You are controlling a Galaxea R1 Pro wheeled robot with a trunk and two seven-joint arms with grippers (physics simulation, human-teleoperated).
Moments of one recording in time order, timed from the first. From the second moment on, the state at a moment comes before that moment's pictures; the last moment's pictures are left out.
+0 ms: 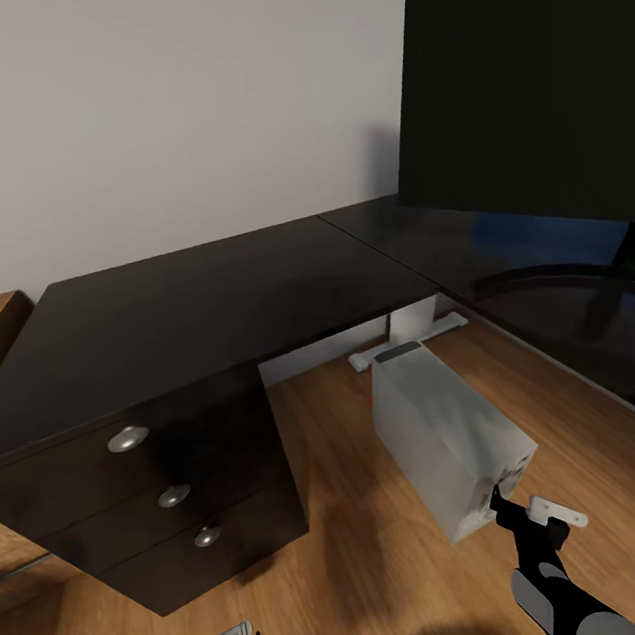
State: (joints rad) left arm -0.19 -0.03 -0.02 -0.60 0.27 -0.16 0.08; right arm -0.56 -0.04 -0.20 -0.28 -0.20 -0.54 -0.21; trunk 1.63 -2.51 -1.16
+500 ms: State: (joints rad) left arm -0.19 -0.03 -0.02 -0.60 0.27 -0.16 0.08; right arm -0.56 -0.04 -0.20 -0.28 -0.20 -0.54 -0.21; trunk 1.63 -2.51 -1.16
